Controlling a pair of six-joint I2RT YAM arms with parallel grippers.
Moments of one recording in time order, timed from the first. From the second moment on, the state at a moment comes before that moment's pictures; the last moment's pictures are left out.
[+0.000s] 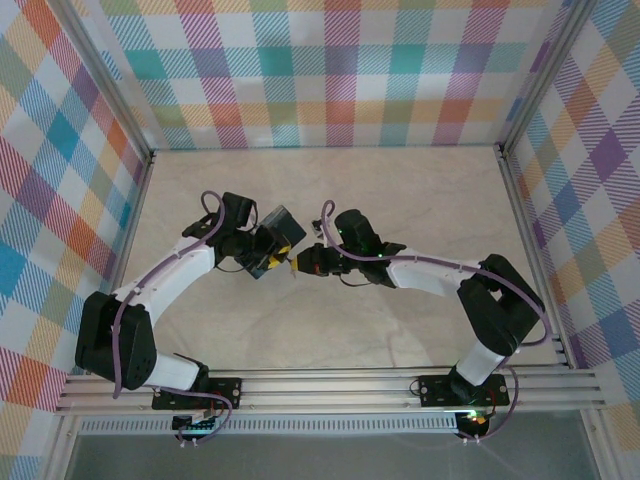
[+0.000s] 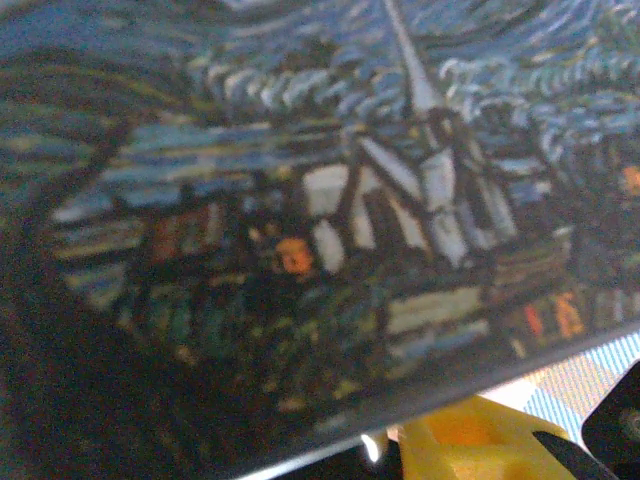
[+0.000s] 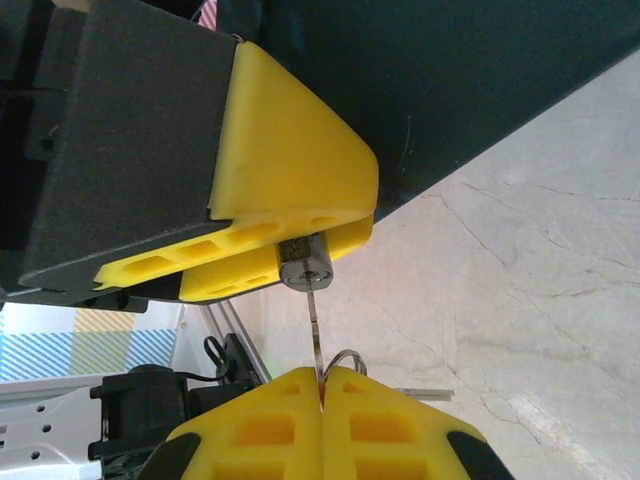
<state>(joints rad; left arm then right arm) -0.37 1.41 1.00 -0.58 0.44 -1.12 0.79 1.66 0.96 0.15 -0.59 0.83</state>
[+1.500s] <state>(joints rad) -0.35 1.52 1.18 -0.93 0.43 -1.09 0.97 1.60 0.81 0.40 -0.11 -0.74</state>
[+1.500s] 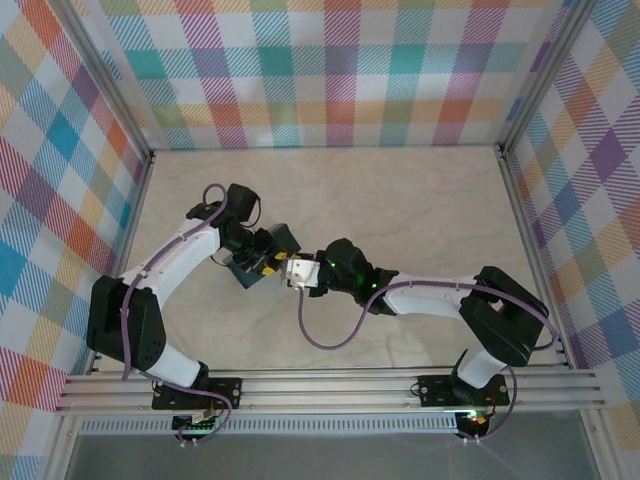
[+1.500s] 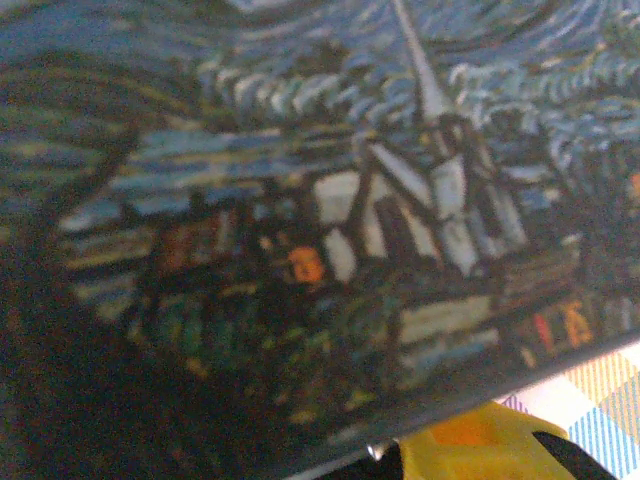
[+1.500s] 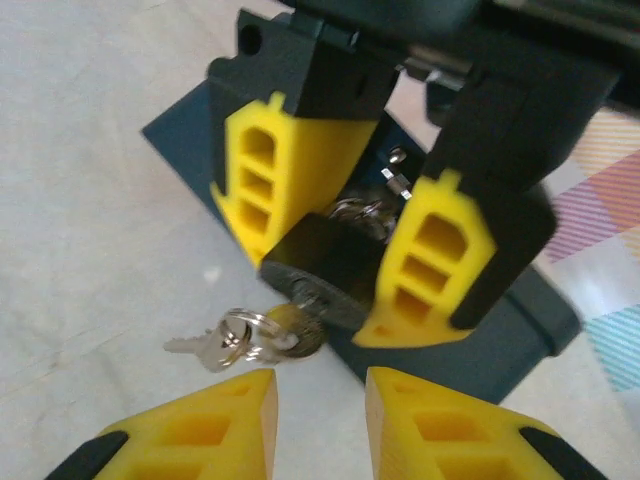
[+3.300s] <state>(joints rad) -0.35 1.54 1.19 -0.89 0.47 -1.11 1.04 1.64 0.78 0.51 0.06 -0.89</state>
